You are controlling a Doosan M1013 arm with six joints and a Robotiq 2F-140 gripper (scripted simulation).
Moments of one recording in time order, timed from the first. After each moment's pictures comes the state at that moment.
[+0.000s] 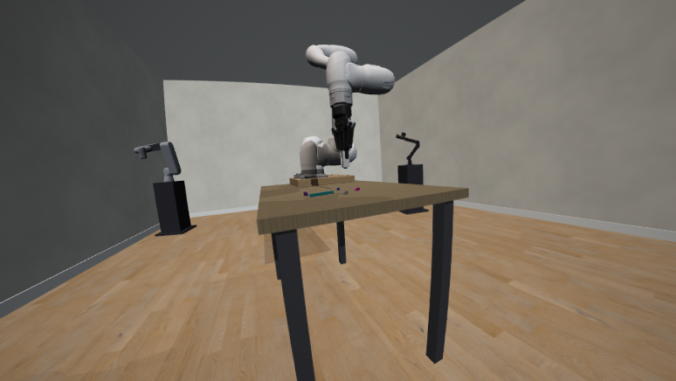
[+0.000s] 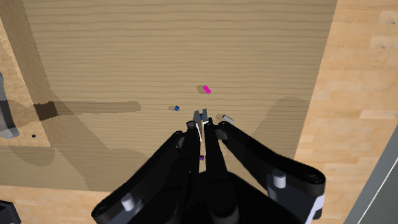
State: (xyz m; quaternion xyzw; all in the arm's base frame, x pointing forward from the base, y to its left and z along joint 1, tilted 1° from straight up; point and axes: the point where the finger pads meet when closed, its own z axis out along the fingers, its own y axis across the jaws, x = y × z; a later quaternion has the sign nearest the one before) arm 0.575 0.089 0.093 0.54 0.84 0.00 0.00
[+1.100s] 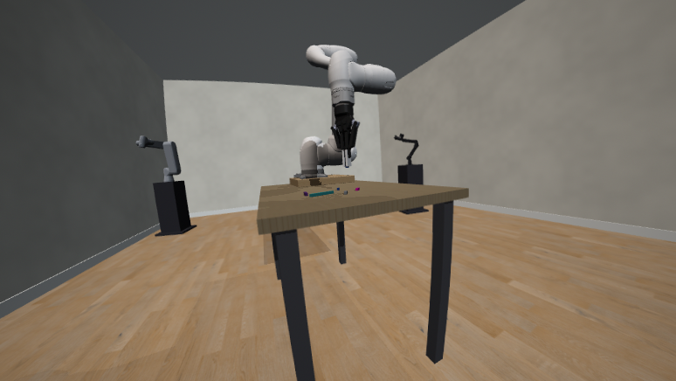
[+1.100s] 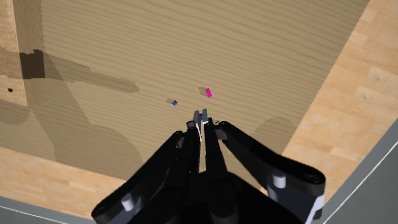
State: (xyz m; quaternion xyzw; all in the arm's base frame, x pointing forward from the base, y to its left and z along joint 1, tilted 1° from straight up) arm 0.578 0.096 0.096 0.42 0.91 0.00 0.01
